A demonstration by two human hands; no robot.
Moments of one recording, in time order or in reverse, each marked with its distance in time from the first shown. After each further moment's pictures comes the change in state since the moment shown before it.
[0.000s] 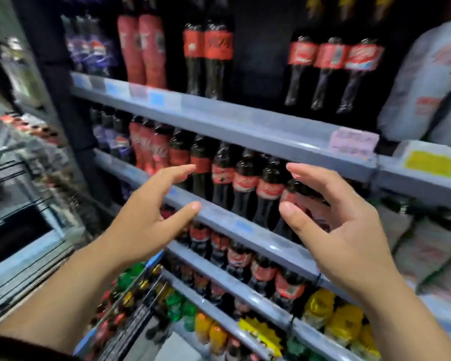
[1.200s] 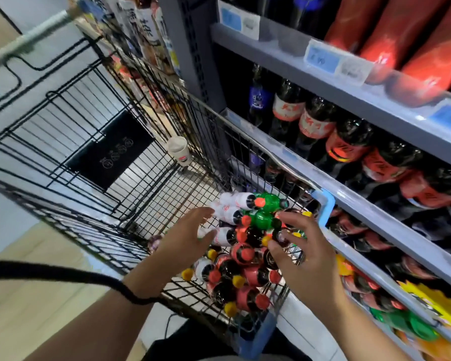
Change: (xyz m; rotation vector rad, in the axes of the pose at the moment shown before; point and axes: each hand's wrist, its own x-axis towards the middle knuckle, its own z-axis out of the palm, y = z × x) left_hand -0.198 -0.469 -0.083 0.148 -0.501 -0.796; right_hand -0.042 0.122 0.522 0.247 -0.321 0.664
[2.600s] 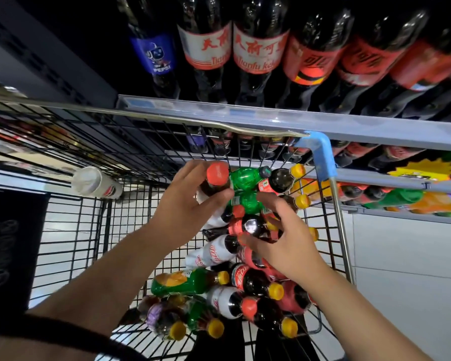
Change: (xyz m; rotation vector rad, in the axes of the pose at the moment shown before) left_hand 0.176 -0.001 0.009 -0.241 -0.342 0.598; right_hand 0.050 0.098 0.112 -0.061 0.340 0.378
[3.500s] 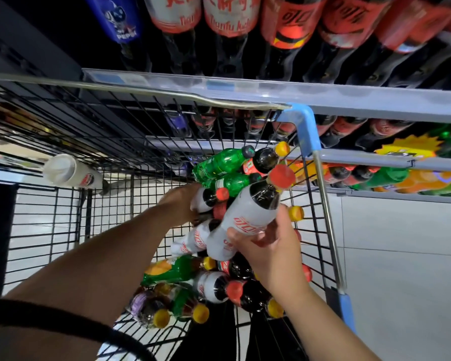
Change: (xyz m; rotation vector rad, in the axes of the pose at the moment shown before) left_hand 0.015 -0.137 0.073 0.461 -0.491 -0.324; right_hand -0.038 0.029 0.040 0.612 0.250 0.039
